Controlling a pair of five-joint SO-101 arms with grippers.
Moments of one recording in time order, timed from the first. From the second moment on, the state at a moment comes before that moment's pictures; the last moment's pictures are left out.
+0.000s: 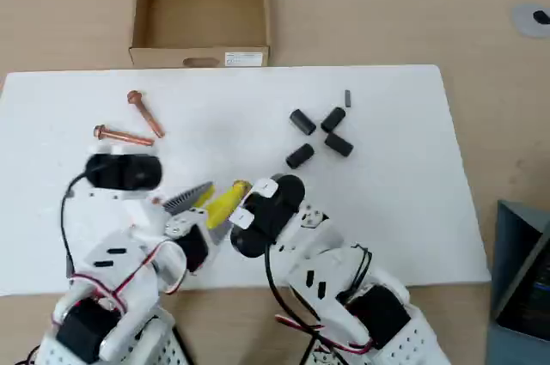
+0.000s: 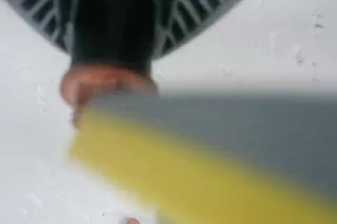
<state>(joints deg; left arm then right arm) 27.8 -104.2 72.1 61.5 22.8 -44.1 -103.4 83.8 54.1 2.9</state>
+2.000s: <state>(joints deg) -22.4 -104.2 92.4 69.1 -4.3 -26.6 14.0 -26.2 50.2 0.0</state>
